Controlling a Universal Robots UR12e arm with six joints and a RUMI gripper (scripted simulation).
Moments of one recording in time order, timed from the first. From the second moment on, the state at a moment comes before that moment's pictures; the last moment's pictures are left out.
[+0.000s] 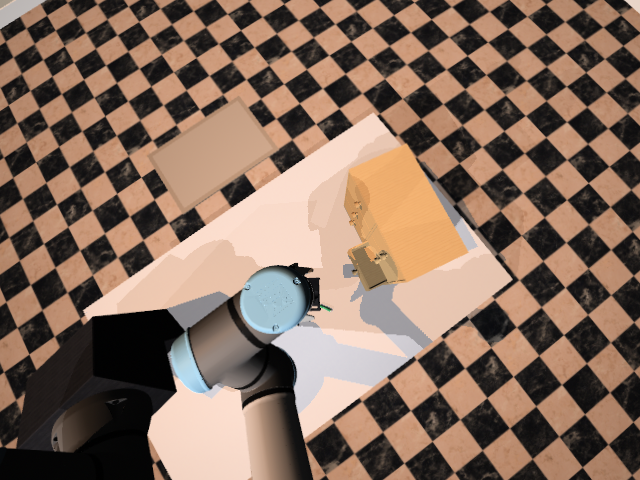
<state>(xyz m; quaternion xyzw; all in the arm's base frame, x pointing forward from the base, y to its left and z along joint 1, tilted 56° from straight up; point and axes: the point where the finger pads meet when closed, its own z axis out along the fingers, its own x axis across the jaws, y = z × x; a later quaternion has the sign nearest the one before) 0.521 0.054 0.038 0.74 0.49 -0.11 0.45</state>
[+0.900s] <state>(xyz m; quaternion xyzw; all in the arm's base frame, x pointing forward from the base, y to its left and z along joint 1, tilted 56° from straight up) 0.552 0.066 0.038 0.87 0.14 0.09 0.46</state>
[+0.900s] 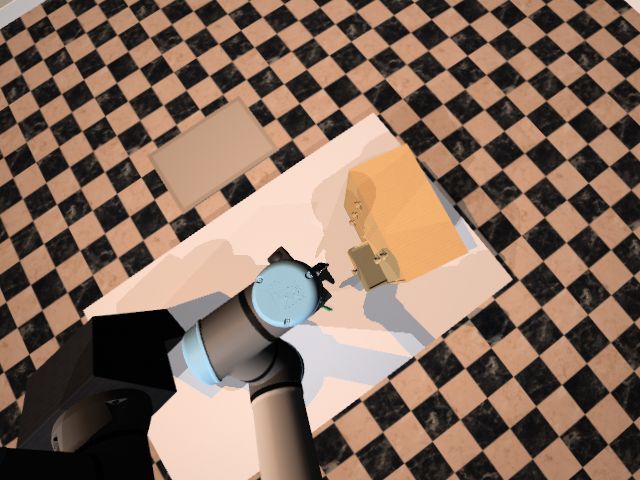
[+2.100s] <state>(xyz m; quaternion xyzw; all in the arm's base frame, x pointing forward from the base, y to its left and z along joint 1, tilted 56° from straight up) 0.599 0.071 0.055 0.77 -0.43 0.36 0.30</state>
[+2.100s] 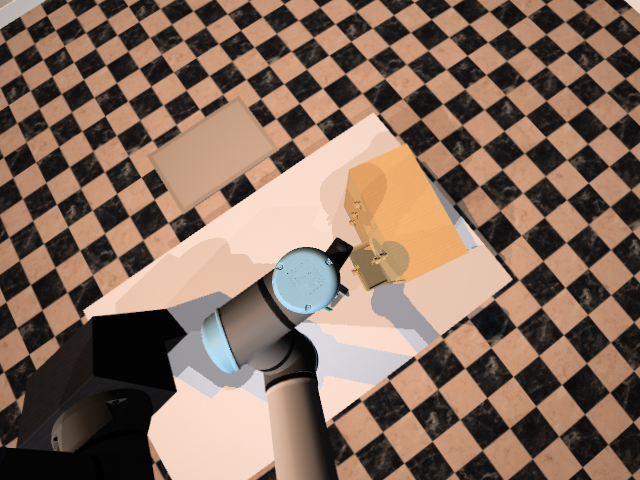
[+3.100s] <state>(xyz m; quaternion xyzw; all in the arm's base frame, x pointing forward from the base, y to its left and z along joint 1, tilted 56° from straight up) 0.612 0.069 0.064 0.63 -0.62 0.42 0.21</state>
